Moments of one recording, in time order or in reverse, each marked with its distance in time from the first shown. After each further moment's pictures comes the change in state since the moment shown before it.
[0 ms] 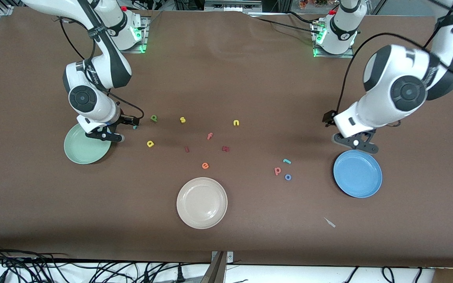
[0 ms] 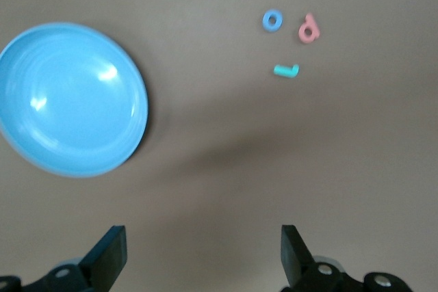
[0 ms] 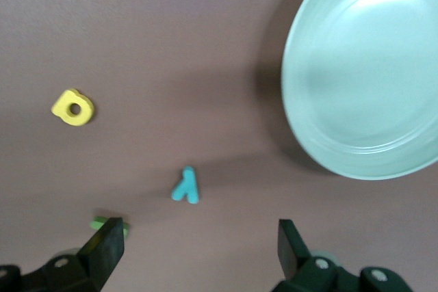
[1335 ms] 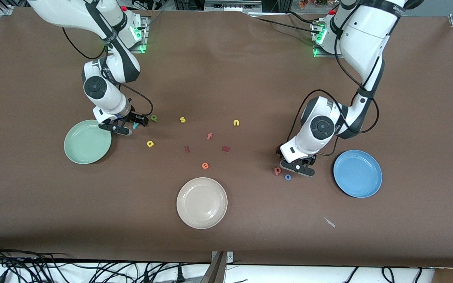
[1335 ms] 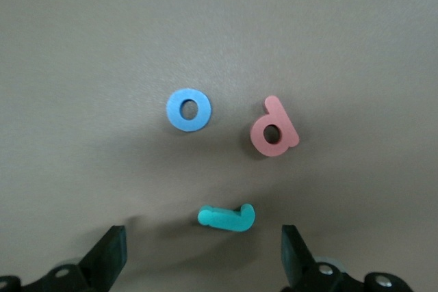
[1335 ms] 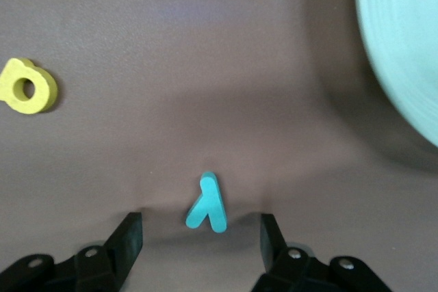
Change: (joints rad) left arm -0.197 0.406 0.064 -0.031 0.000 0.604 -0.139; right arm 0.001 0.059 -0.001 -0.241 0.010 0.434 0.075
